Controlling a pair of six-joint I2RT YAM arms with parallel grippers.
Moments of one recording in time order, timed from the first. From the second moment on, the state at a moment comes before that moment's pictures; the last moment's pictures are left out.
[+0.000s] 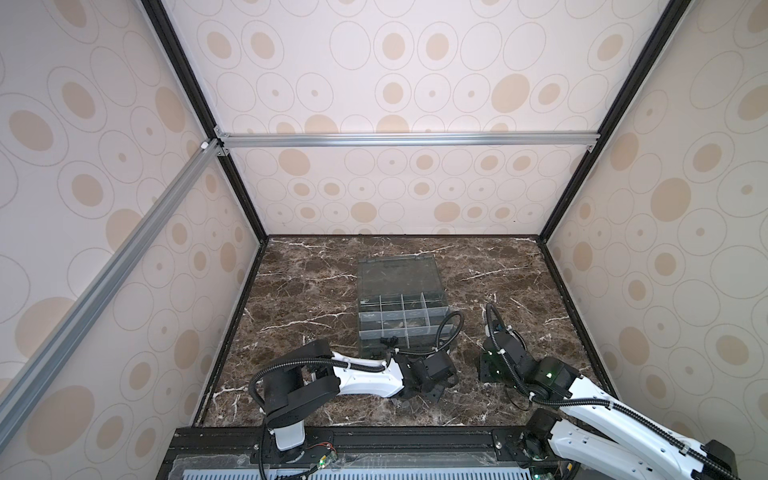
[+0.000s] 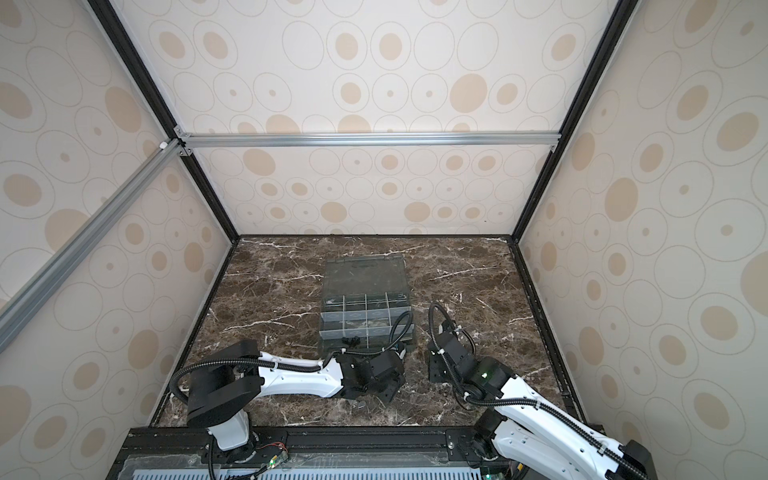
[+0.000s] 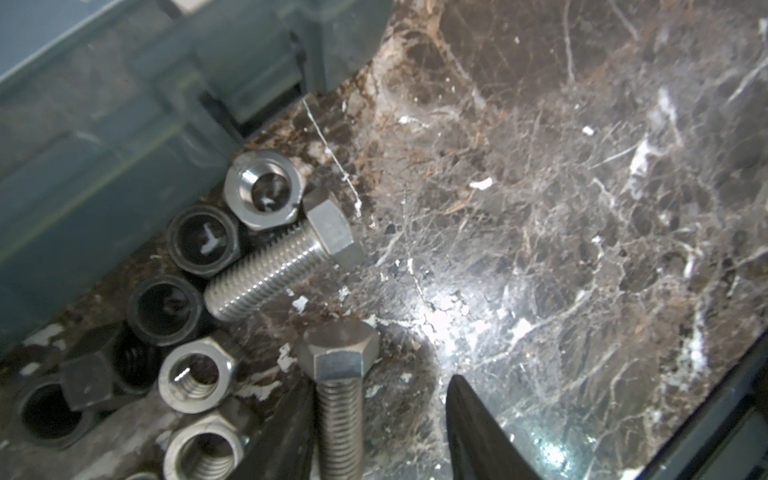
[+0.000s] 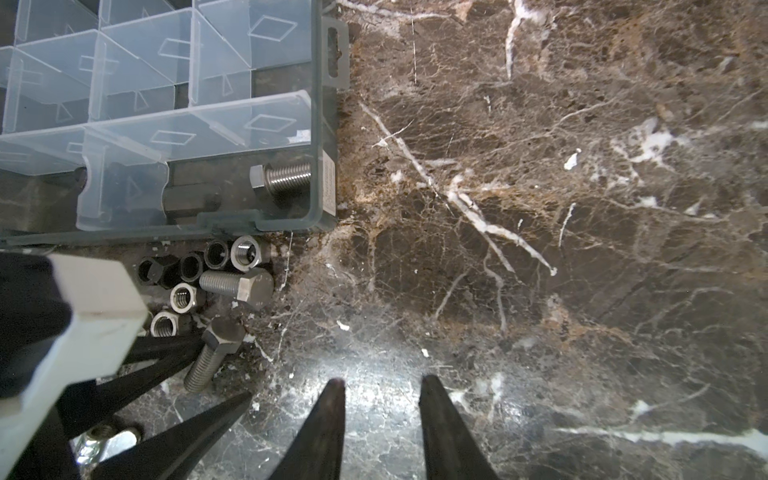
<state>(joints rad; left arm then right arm) -1.24 1.77 0.96 -0.24 -0.15 -0.61 0.74 0.78 0.55 -0.77 0.24 0.69</state>
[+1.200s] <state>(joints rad) -1.24 1.75 1.05 -0.32 -0.30 -0.49 0.74 0.70 0.51 -0.79 0.27 0.70</state>
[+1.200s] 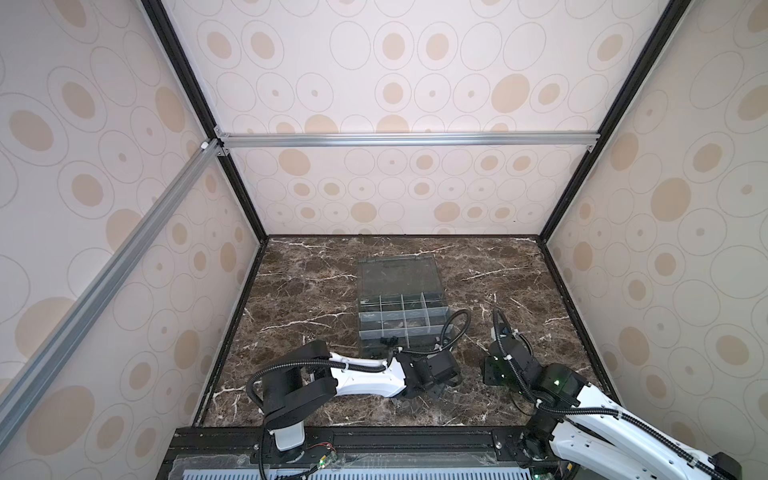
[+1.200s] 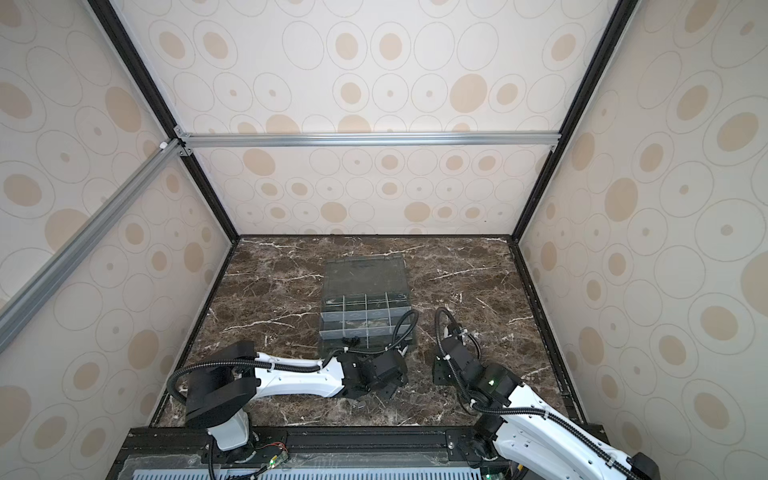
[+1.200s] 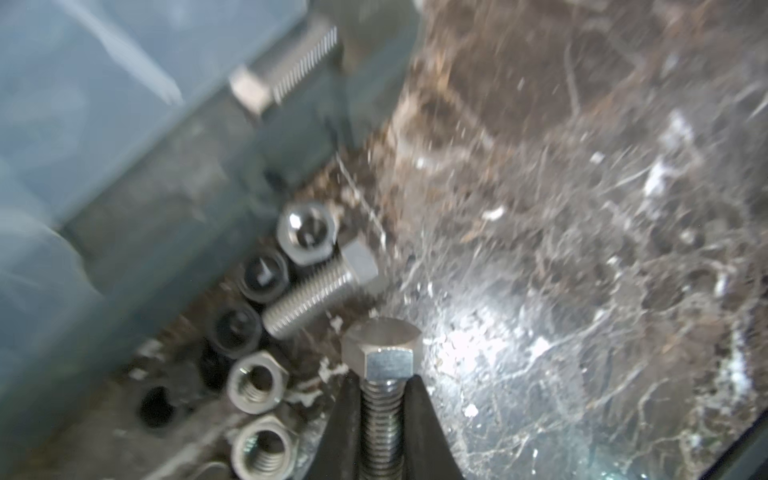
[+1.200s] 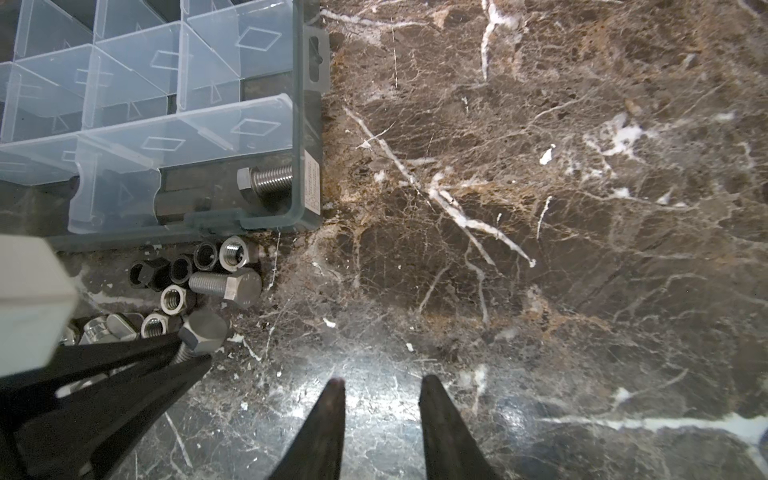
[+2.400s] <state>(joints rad) -1.04 1.87 1.32 -0.31 -0.31 -0.11 0.74 0.64 0.50 -0.83 0.29 0.69</state>
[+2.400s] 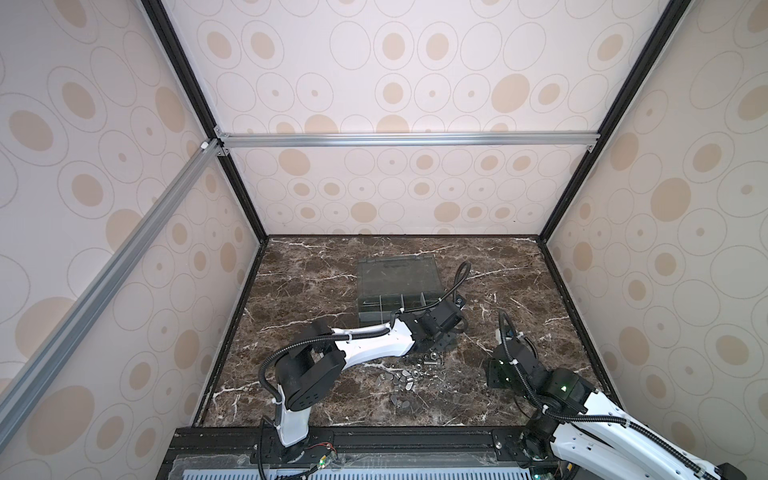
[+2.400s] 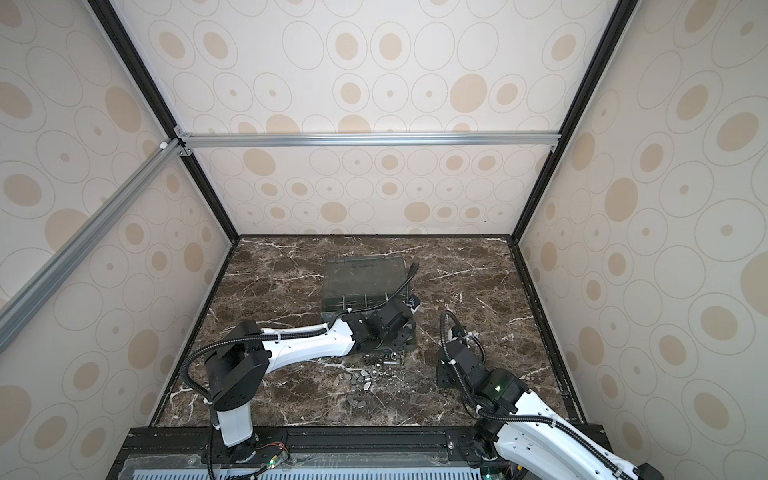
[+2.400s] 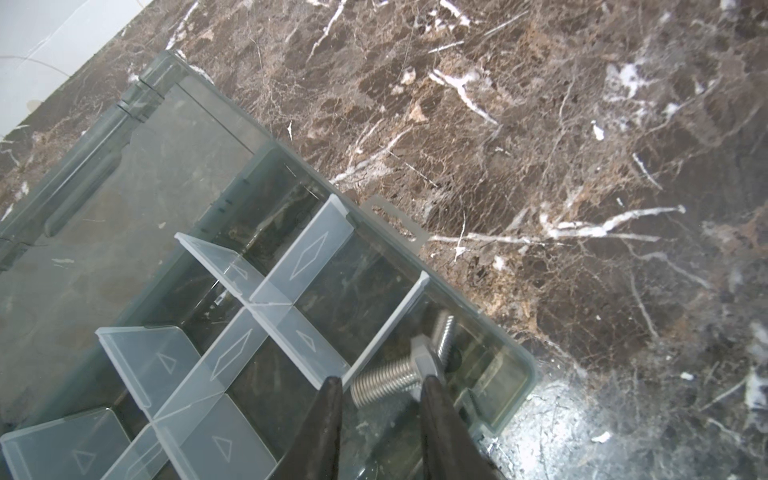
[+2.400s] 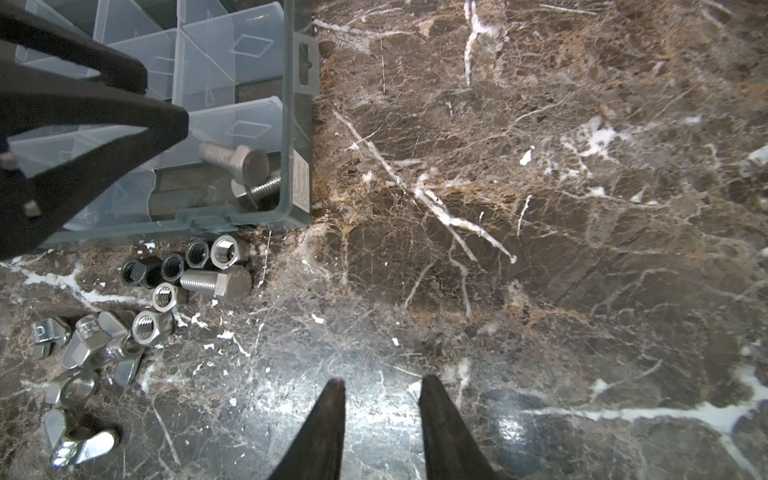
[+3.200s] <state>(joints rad) -1.03 1.59 1.04 -0.17 -0.29 -0.28 0.74 0.62 0.49 -0.83 0.29 0.69</state>
